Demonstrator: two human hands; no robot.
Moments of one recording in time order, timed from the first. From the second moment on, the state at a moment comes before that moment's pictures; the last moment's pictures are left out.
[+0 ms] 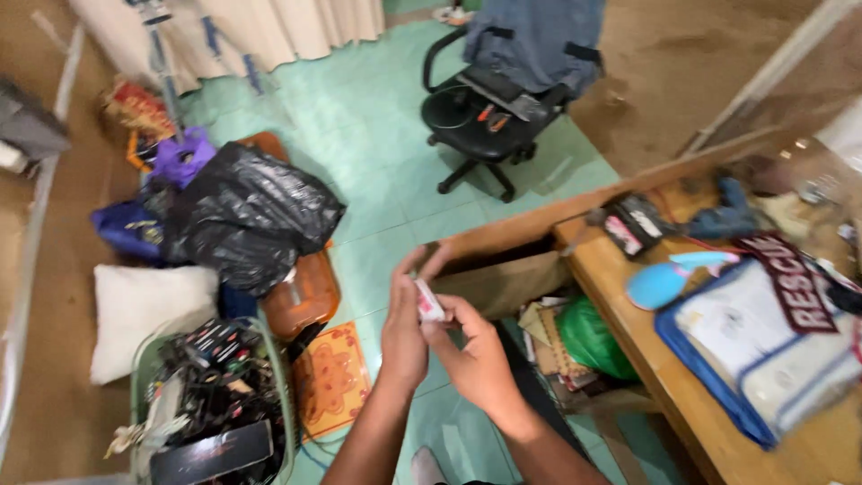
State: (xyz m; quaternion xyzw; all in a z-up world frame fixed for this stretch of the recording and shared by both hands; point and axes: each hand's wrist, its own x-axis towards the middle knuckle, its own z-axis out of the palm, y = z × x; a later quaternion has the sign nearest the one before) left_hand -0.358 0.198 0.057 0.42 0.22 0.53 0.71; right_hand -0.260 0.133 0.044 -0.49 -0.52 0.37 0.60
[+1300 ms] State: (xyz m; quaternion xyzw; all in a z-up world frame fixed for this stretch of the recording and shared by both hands) left_hand -0.502 0.489 0.010 0.24 0.44 0.68 0.54; right_hand -0.368 0.506 0.009 -0.32 -0.51 0.51 0.61
